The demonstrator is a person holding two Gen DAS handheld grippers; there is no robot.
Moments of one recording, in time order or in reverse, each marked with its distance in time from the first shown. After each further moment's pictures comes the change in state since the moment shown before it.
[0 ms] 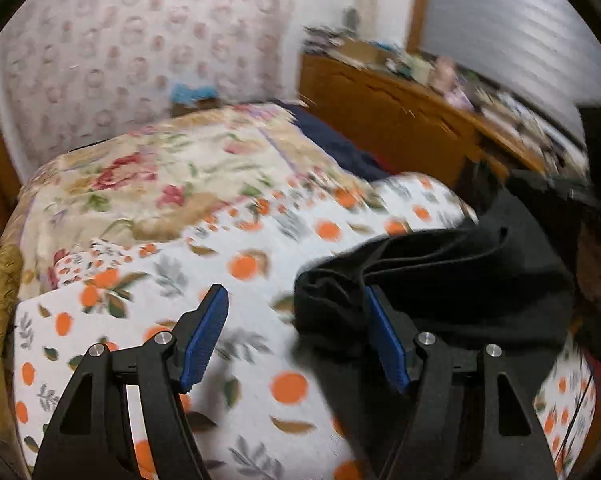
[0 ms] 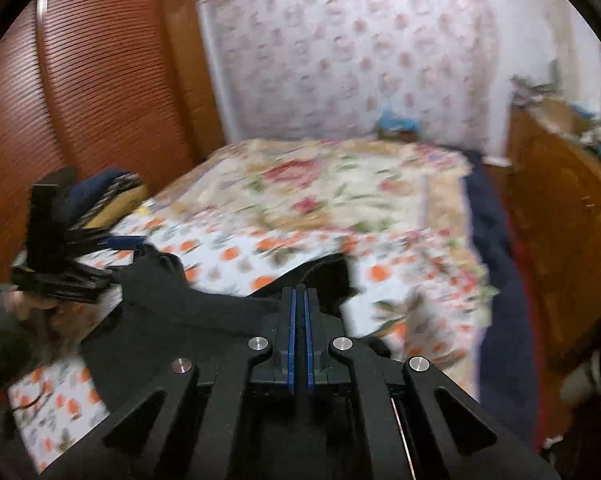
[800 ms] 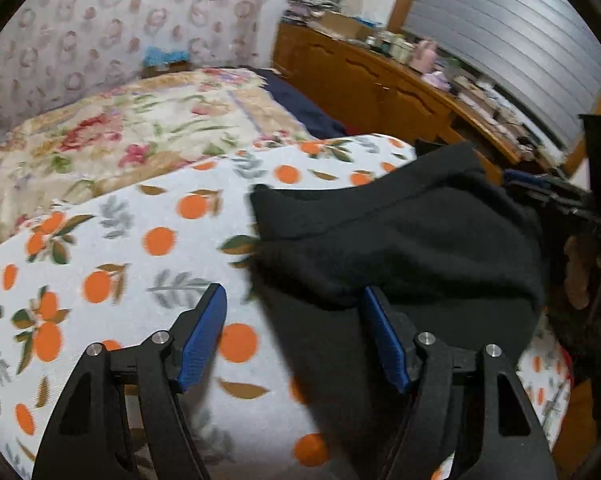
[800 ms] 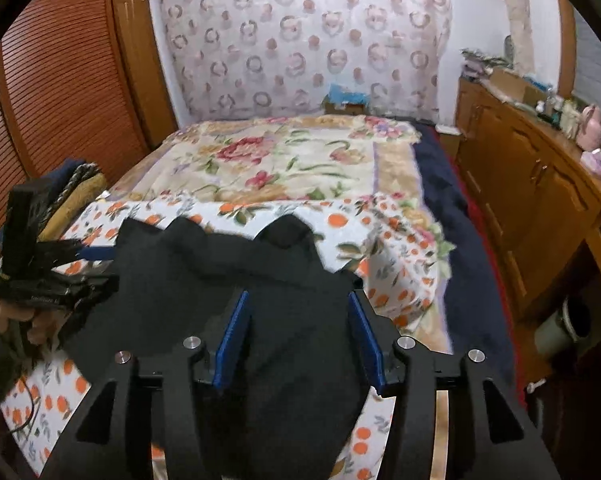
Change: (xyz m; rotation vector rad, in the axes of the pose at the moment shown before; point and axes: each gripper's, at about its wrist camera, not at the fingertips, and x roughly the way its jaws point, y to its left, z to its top) left arm 0.017 -0.015 -0.023 -0.006 0.152 -0.194; right arm -0.023 0.018 -0.024 0.077 0.098 -0.103
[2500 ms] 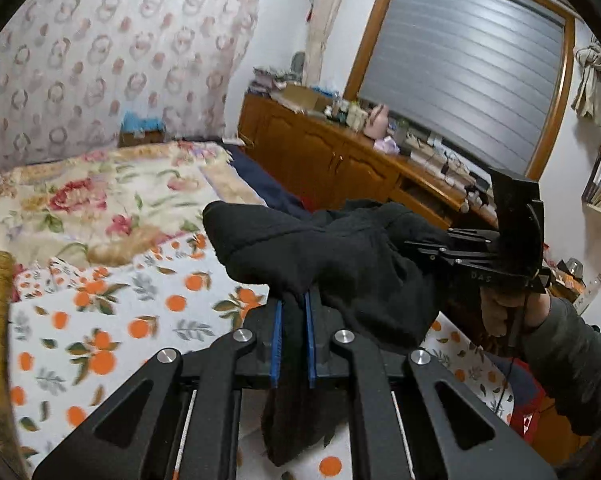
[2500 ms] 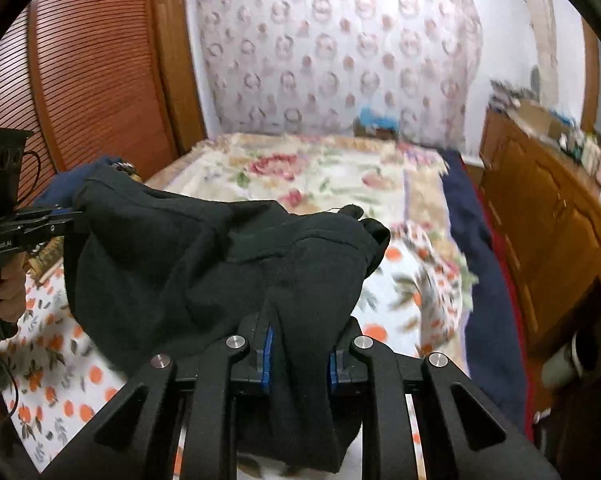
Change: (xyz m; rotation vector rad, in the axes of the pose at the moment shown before) left arm -0.119 -0.006 0.001 0.038 -0.275 -0.087; right arm -0.011 0.047 0.022 -0.104 -0.094 0.033
